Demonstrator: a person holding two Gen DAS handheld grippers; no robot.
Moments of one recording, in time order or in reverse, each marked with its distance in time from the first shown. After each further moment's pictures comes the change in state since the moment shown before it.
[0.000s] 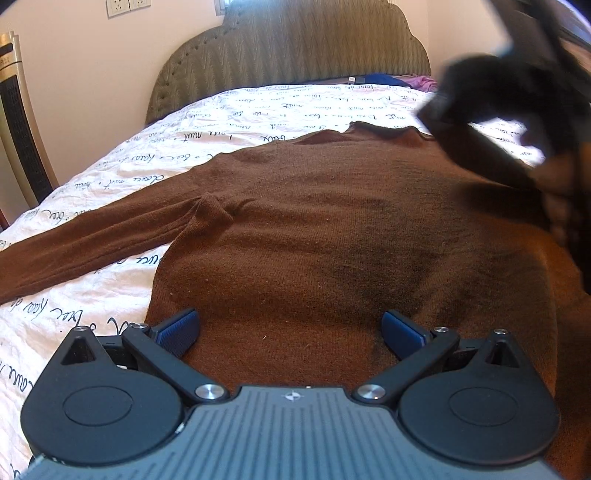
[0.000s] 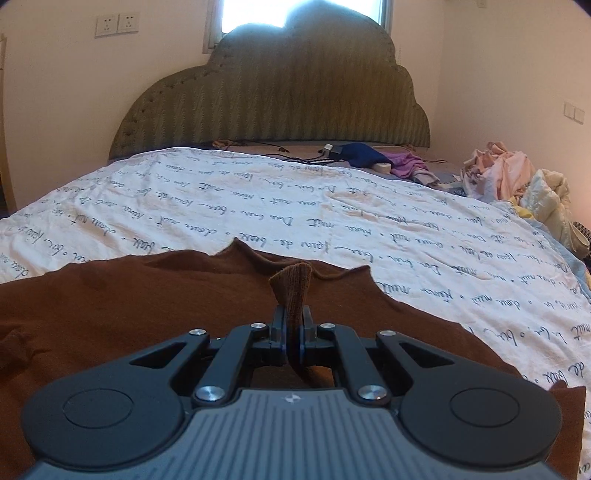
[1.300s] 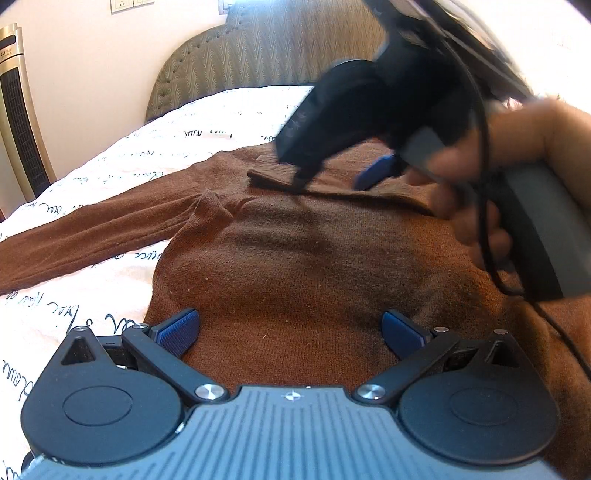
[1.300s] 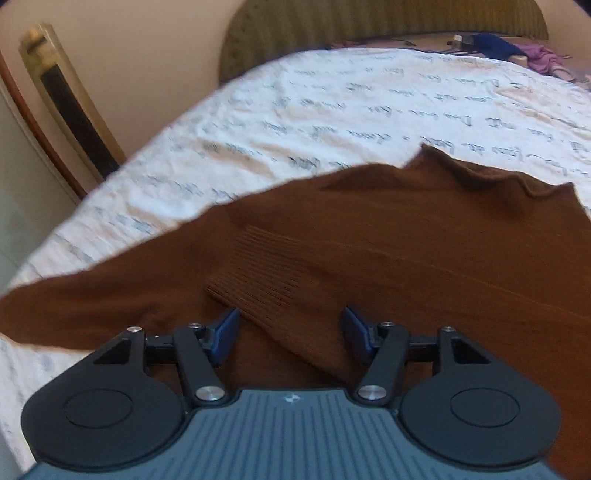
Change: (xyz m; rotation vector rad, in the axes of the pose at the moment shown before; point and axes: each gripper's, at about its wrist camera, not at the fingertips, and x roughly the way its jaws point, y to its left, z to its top) left arm 0.001 0.004 0.001 -0.028 -0.001 -0.021; right arm 0.050 0.065 0.006 0.055 0.351 0.411
